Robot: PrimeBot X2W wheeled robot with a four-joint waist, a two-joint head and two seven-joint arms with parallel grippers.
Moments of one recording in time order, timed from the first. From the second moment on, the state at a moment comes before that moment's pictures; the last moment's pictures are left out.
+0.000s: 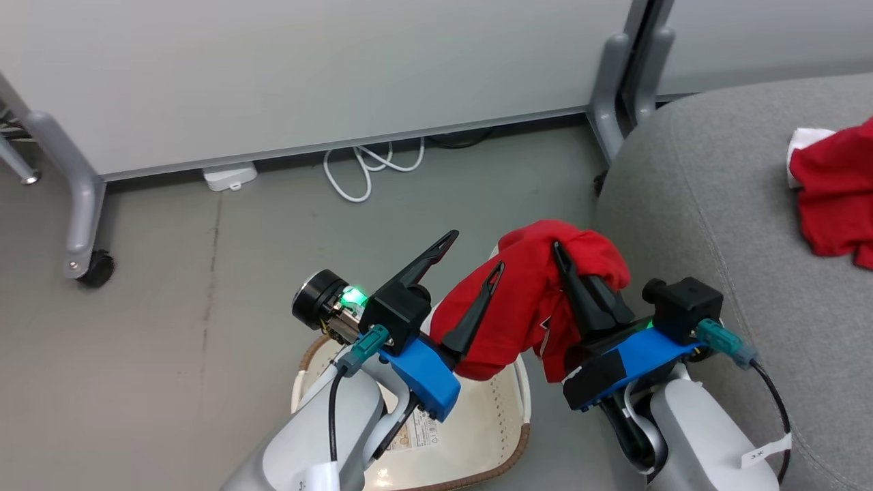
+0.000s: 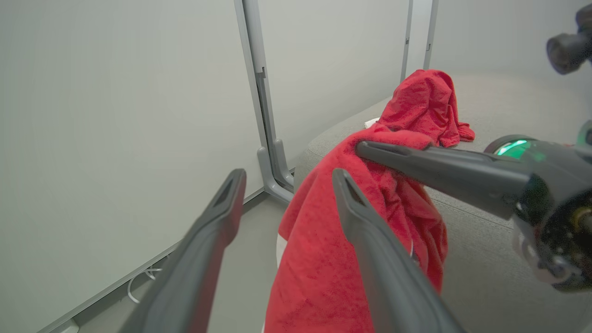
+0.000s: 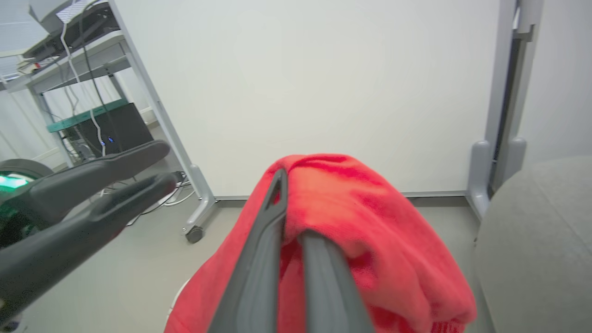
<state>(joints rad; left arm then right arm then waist) -0.53 0.09 -0.73 0.51 -0.32 -0.11 -0.26 -0.39 -0.05 0.31 0.44 0.35 0.13 -0.26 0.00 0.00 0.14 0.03</state>
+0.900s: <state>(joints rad) -0.50 0.10 -0.74 0.47 -0.27 -0.12 -0.26 -0.26 -0.08 0.11 0.22 0.30 0.13 -0.26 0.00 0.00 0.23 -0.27</state>
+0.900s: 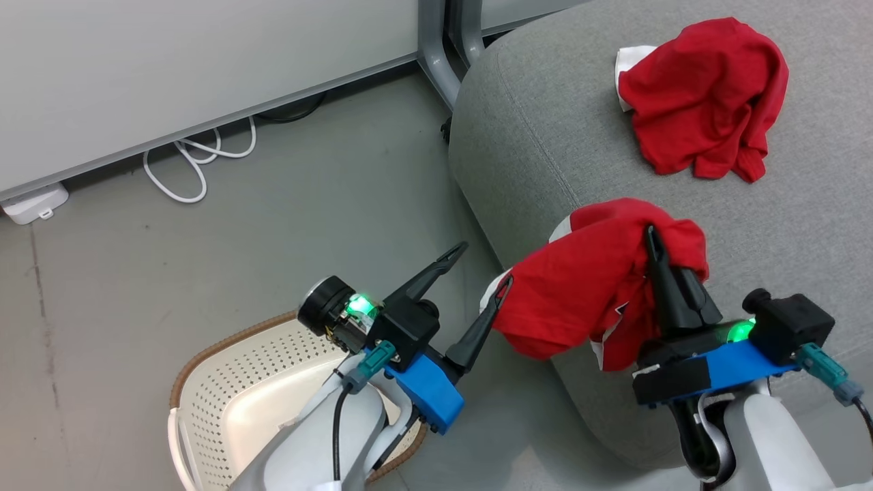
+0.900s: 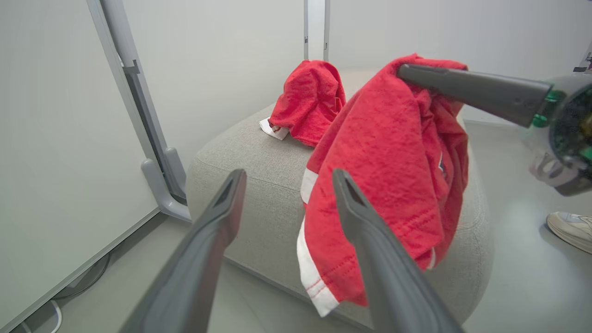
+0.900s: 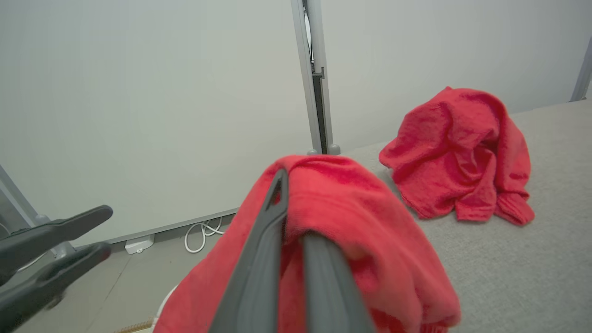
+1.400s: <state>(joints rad) -0.62 0.17 -0.67 0.38 -0.21 -0.12 -0.26 -0.72 -0.19 -0.08 0.06 0.26 0.13 -0.26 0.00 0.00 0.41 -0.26</state>
